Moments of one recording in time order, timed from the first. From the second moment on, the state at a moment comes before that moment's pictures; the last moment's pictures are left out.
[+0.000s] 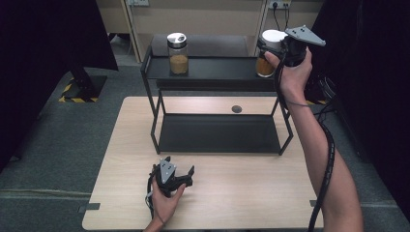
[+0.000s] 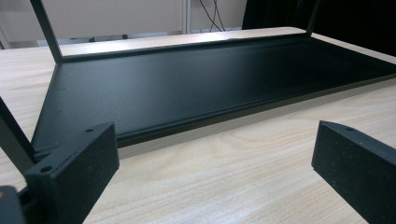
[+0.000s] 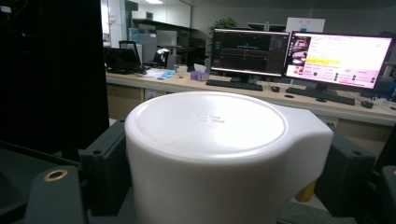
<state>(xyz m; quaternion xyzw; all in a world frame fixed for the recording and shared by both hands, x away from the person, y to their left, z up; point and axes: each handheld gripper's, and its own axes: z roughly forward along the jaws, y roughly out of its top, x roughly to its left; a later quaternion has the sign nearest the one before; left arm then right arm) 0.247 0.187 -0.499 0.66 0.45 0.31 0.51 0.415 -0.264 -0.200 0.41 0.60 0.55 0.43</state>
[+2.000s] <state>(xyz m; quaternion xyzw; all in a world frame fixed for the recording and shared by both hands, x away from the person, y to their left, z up) 0.246 0.187 -0.500 0.66 0.45 0.31 0.51 0.394 -0.259 -0.204 0.41 0.58 0.55 0.43</state>
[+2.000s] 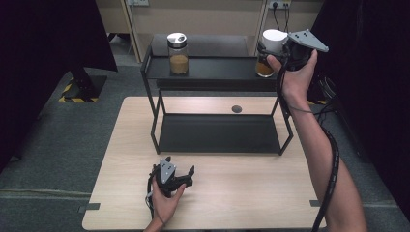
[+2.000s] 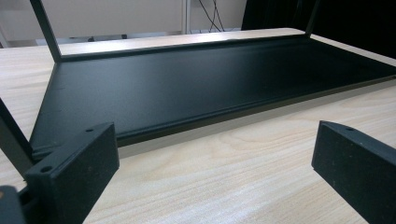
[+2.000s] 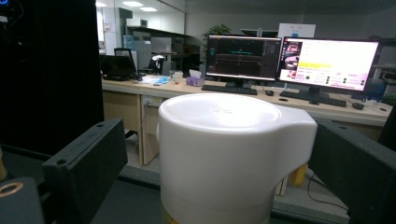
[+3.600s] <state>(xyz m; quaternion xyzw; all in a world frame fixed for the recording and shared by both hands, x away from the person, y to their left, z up) 0.243 0.185 -0.501 0.66 0.46 0.31 0.51 0.287 -0.288 -0.260 0.39 0.58 0.58 0.43</state>
